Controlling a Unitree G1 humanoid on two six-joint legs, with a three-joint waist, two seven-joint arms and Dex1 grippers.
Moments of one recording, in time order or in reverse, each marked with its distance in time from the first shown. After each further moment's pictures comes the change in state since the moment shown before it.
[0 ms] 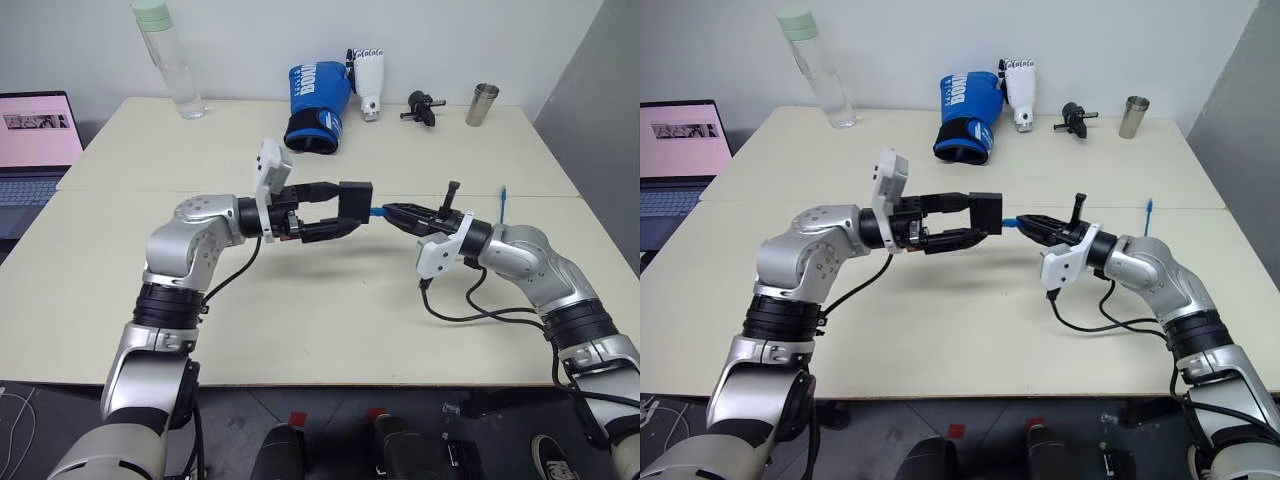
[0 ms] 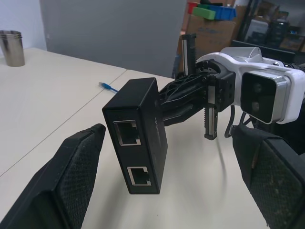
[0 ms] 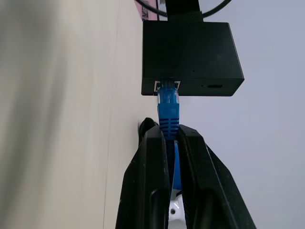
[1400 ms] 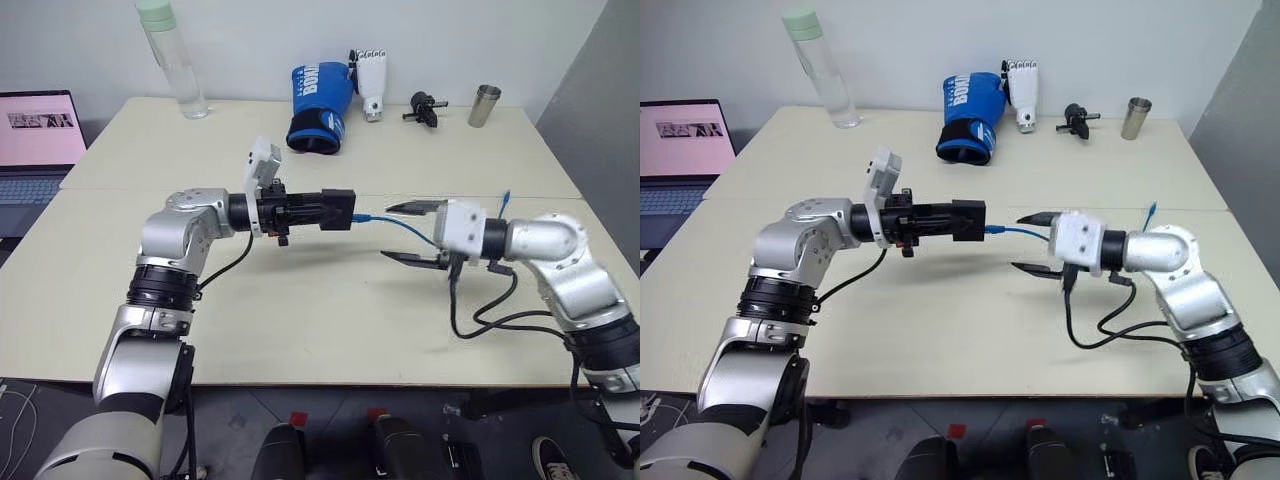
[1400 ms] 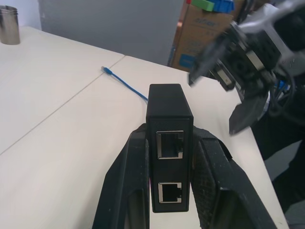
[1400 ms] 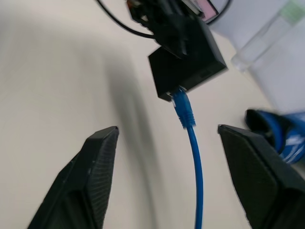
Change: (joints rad) left arm -0.096 0.056 0.001 0.204 0.012 0.030 -0.152; right arm 0.037 -0.106 -0.077 -0.477 0.843 1.122 0.563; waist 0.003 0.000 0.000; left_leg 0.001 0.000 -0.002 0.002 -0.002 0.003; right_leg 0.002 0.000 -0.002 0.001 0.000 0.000
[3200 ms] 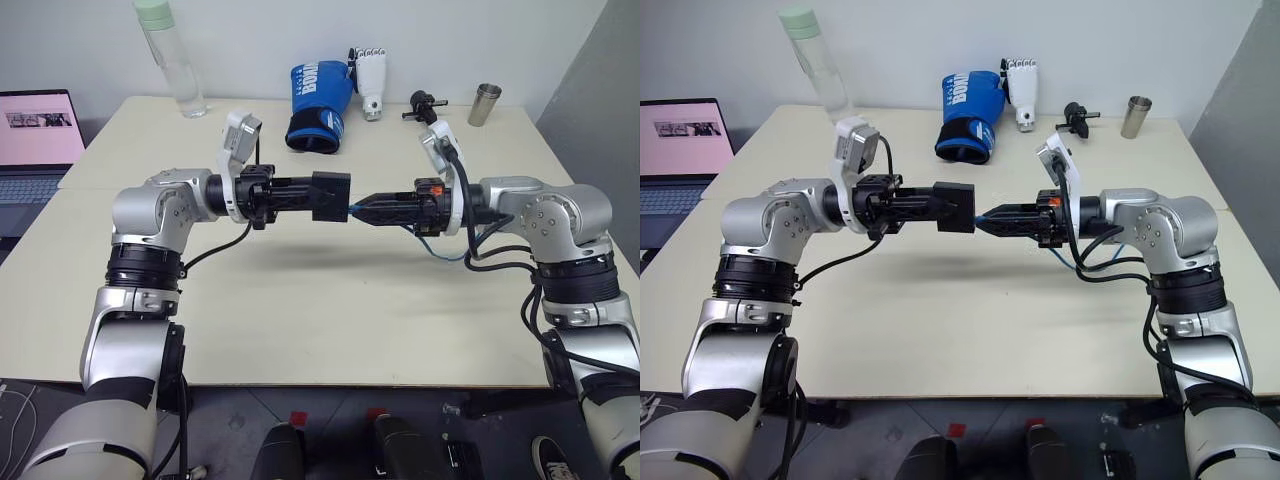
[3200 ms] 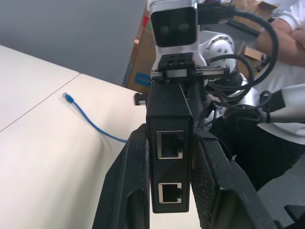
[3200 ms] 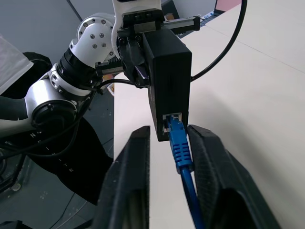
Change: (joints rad) left arm -0.097 0.033 0.049 0.026 -0.076 0.185 -0.164; right arm -0.300 0.225 -0.104 0.223 0.322 0.747 0.039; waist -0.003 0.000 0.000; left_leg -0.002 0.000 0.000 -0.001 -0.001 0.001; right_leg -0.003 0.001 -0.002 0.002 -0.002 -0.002
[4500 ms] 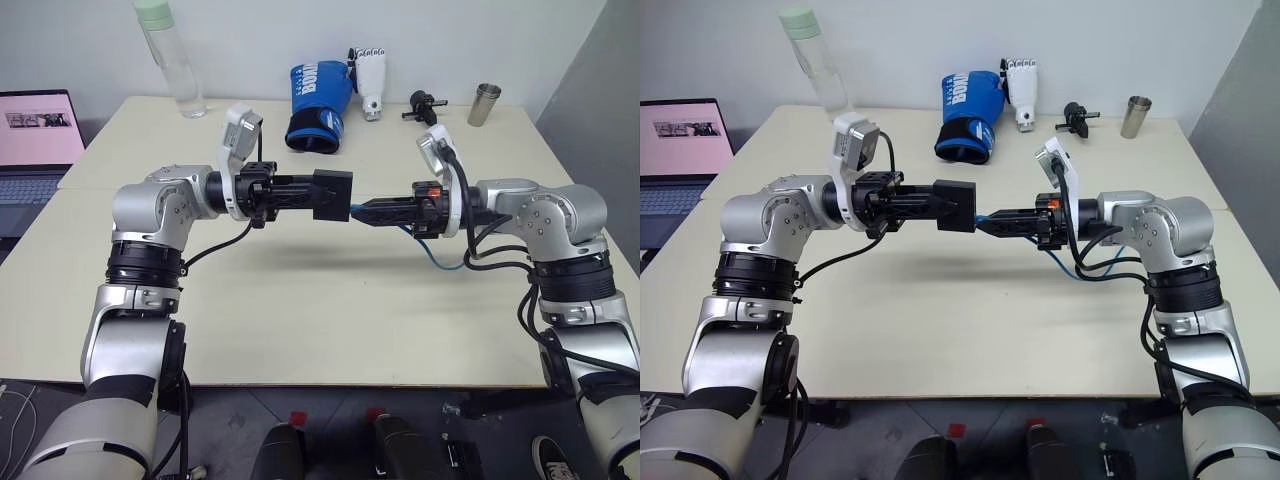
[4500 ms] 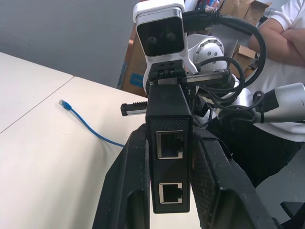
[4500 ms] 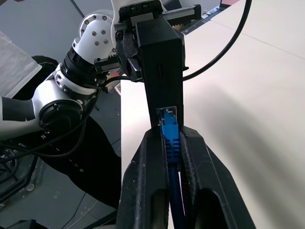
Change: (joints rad) left arm -0.006 -0.003 0.000 0.001 0.001 -0.003 -0.009; right arm -0.012 0.013 -0.003 0.039 -0.001 0.036 0.028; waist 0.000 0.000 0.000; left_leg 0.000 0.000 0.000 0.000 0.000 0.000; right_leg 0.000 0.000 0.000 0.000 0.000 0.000
